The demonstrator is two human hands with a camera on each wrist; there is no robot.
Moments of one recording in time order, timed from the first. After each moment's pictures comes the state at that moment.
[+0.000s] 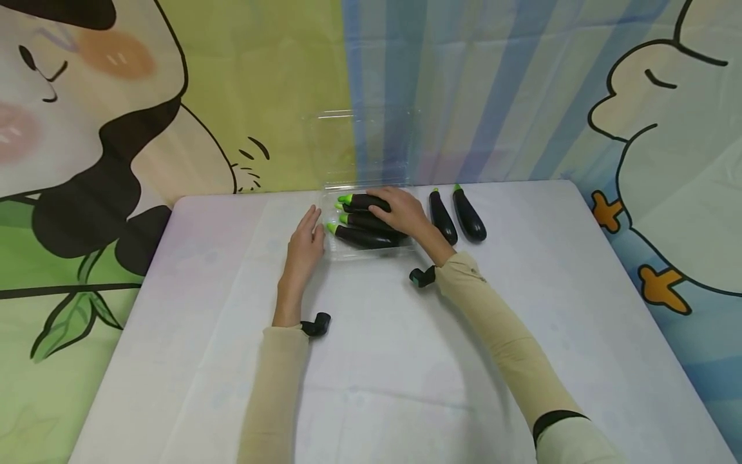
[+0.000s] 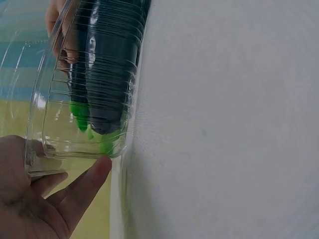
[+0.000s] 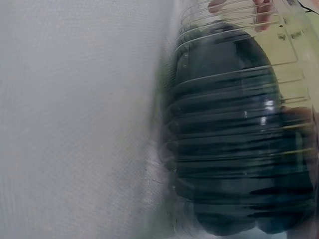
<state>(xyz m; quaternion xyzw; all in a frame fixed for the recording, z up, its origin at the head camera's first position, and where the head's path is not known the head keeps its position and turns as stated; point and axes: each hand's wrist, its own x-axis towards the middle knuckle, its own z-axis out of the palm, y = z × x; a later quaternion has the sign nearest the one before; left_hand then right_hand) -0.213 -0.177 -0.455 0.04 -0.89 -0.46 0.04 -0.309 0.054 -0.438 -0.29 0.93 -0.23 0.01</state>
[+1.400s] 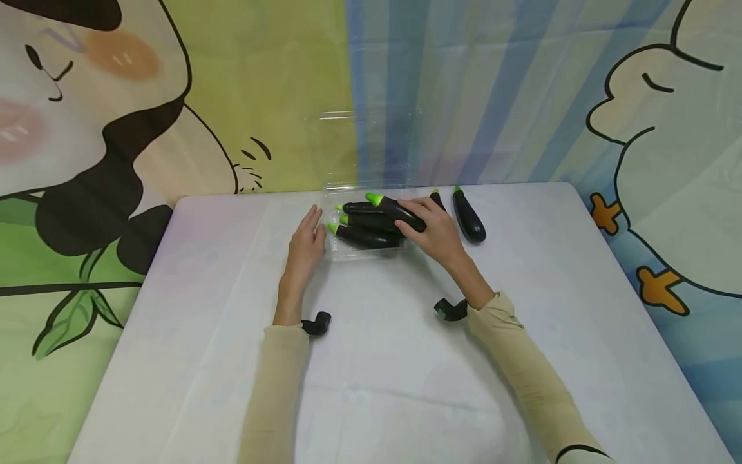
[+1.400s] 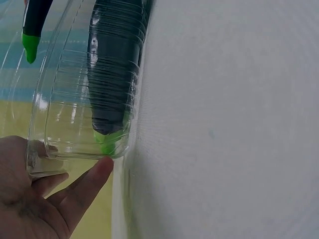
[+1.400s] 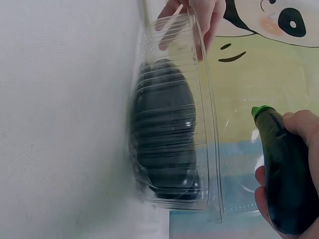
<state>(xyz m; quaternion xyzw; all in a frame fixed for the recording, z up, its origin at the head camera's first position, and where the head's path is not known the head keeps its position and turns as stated) -0.211 -0.175 -0.452 0.05 -0.89 -0.45 0.04 -0.232 0.101 -0.414 -0.28 0.88 -0.34 -0.19</state>
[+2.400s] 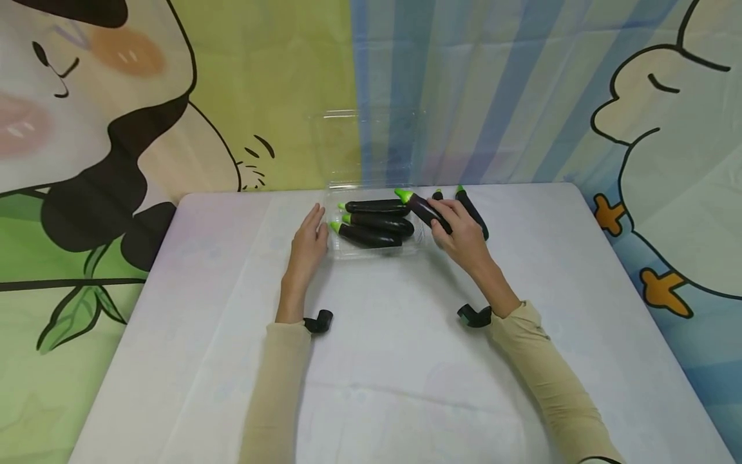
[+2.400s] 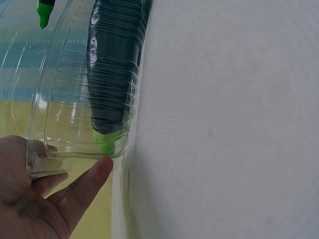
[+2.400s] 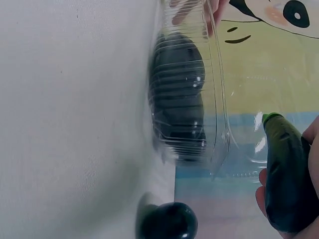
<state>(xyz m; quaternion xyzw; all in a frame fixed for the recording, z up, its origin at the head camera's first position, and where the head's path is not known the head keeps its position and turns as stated) -0.212 -0.176 -0.454 0.04 -0.89 -0.46 0.04 -0.223 0.140 -0.421 -0.25 0.89 -0.33 -0.21</state>
